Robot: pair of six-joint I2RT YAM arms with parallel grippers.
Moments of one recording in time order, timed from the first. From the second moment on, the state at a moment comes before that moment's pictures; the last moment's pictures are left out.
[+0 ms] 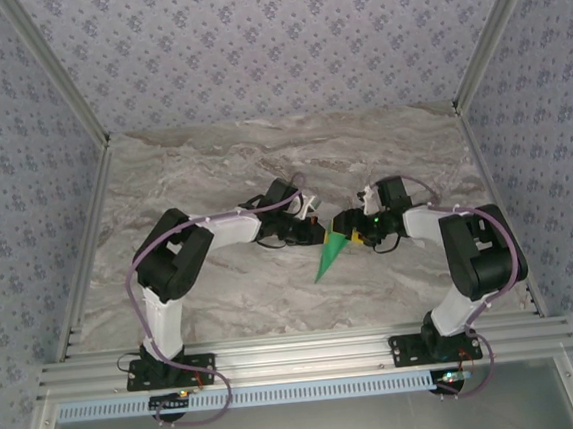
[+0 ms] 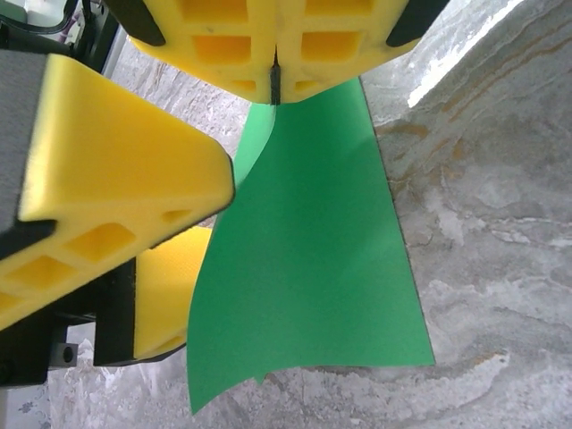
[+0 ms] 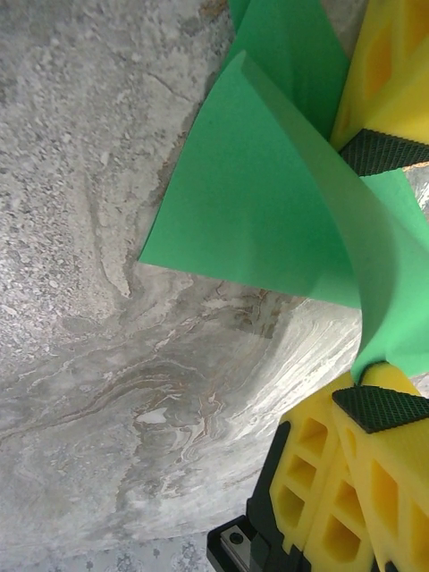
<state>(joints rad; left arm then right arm) -0.75 2.01 1.20 -0.09 0.65 -0.56 0.21 1.64 0.71 -0.10 -0.69 0.52</state>
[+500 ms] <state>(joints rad) -0.74 2.05 1.24 -0.10 0.68 -0.54 0.22 1.65 0.74 -0.15 -0.67 0.47</state>
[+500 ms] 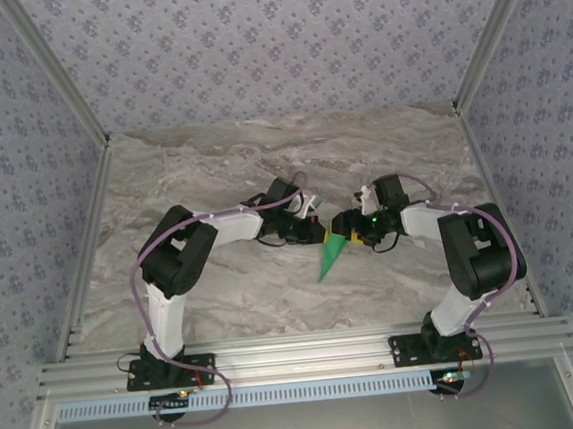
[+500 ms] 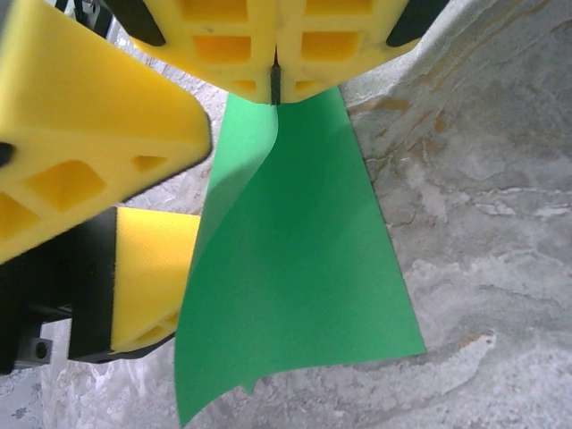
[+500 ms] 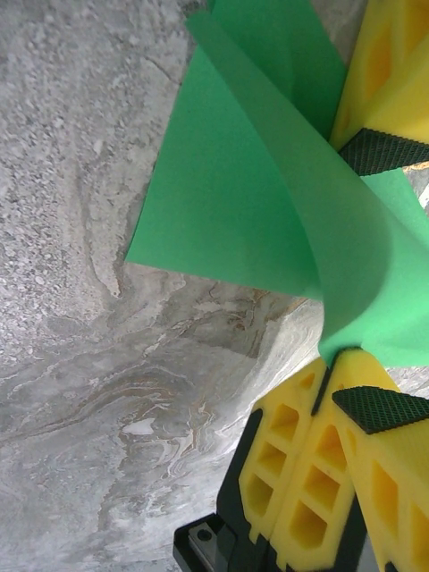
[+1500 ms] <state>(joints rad) -0.73 2.13 1.26 -0.08 0.72 -0.54 0.23 1.64 0.74 -0.16 -0.67 0.46</state>
